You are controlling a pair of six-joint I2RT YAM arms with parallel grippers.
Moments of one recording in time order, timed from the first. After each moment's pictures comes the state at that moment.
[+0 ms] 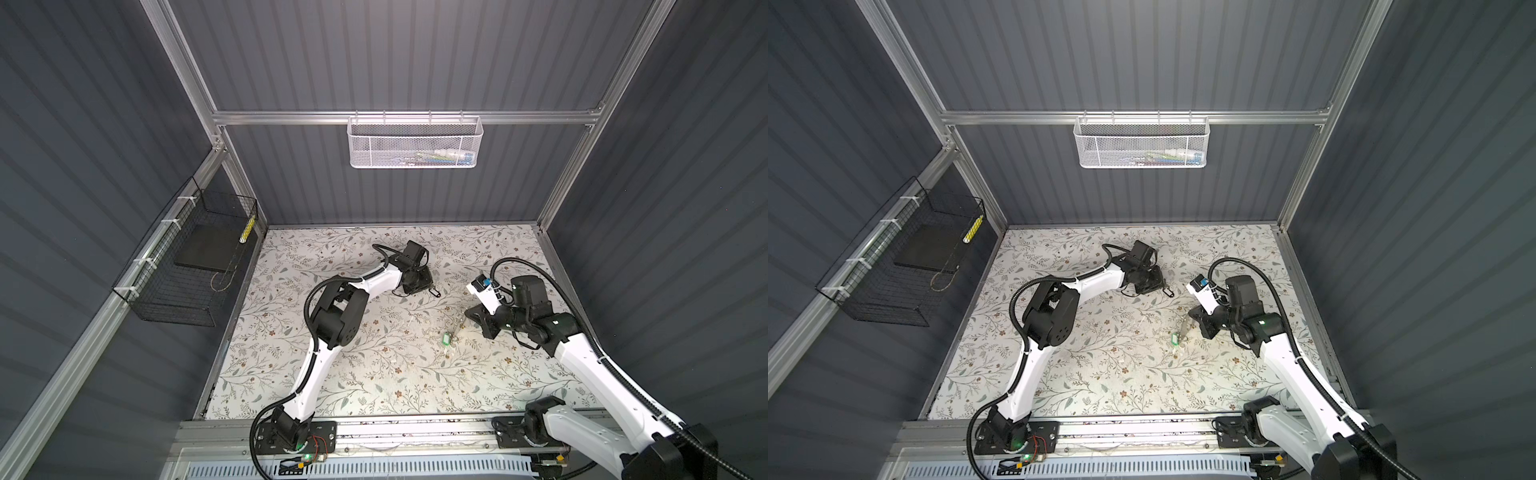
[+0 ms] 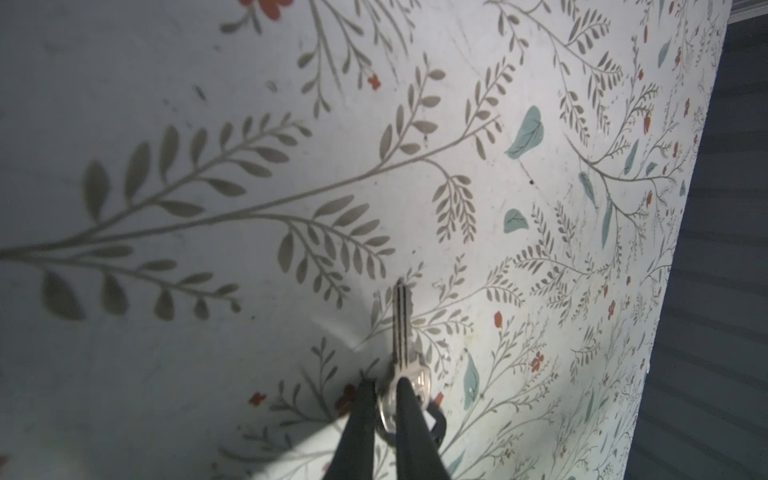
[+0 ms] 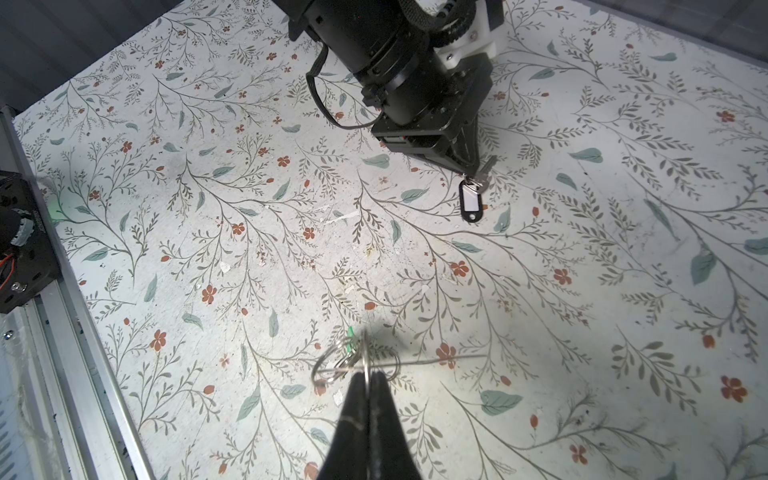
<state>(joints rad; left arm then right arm) -0.67 2.37 1.85 -0.43 0.27 -0.85 0.28 1.00 0.75 -0.54 -0.48 -0.28</state>
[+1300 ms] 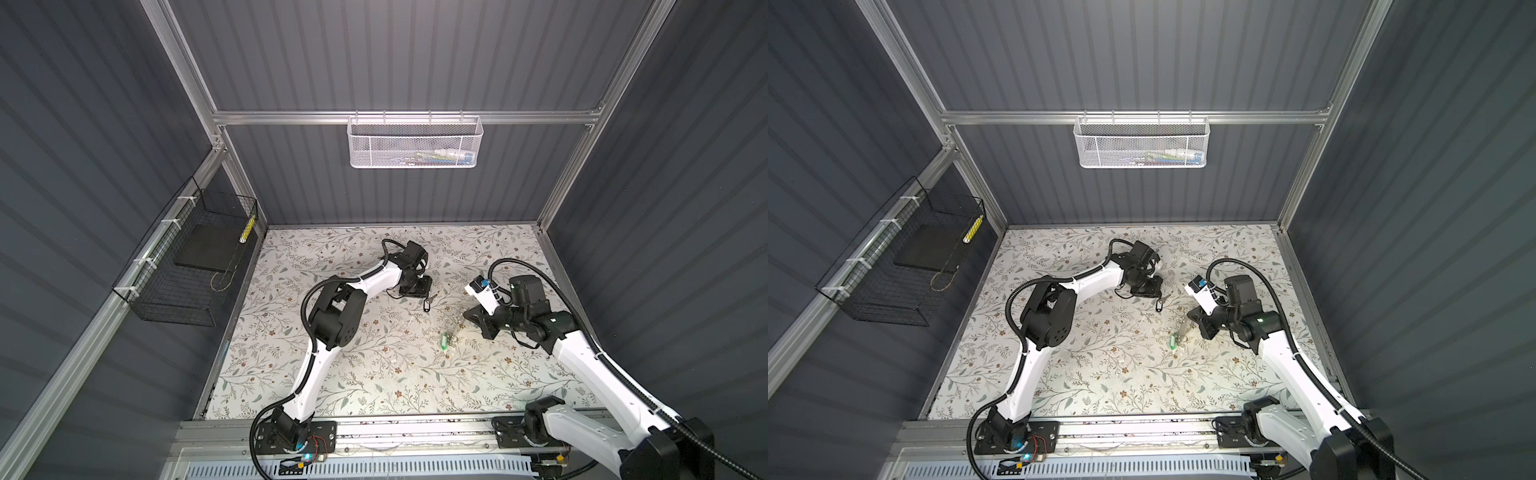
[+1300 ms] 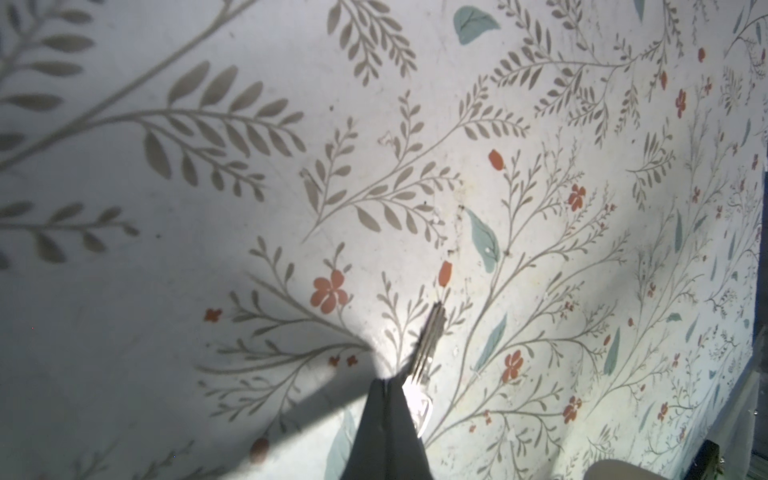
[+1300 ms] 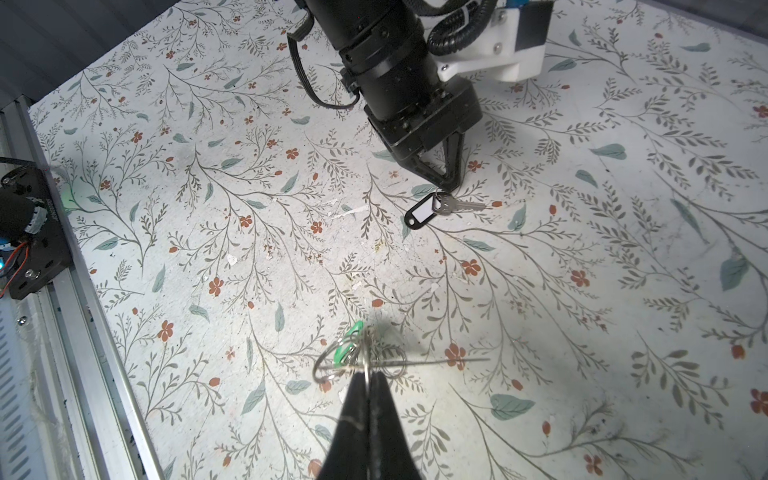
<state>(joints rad) -0.67 2.35 1.87 -0.64 0.36 -0.35 0.28 1.03 0.75 -0.54 -0.51 -0.31</state>
